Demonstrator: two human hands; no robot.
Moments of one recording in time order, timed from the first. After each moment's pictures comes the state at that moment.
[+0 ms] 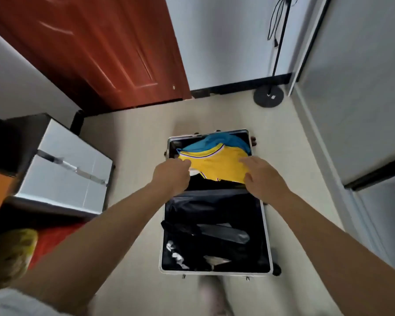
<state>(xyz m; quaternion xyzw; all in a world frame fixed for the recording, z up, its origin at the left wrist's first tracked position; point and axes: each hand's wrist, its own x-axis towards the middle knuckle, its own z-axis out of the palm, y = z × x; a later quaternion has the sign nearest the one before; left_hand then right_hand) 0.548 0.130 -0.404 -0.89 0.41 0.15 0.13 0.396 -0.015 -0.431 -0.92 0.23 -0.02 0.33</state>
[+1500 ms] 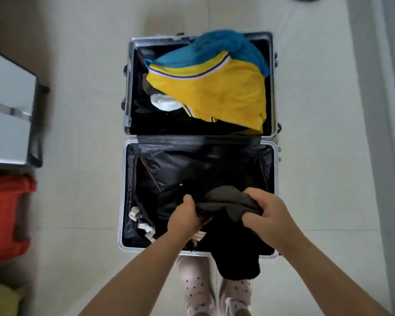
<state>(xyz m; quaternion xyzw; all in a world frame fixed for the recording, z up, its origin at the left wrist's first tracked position) 0.483 0.171 -0.793 -0.86 0.13 0.49 -0.09 0.389 0.034 -0.720 -0.69 0.27 0.05 0.67</state>
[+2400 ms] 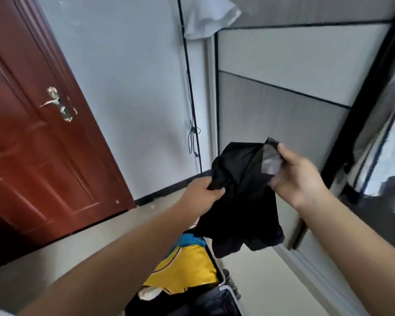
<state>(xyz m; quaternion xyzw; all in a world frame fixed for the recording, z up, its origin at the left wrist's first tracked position) 0.499 0.003 -0.201 -0.69 0.45 0.38 -0.42 0.338 -0.078 -0.168 -0.29 0.25 -0.45 0.80</state>
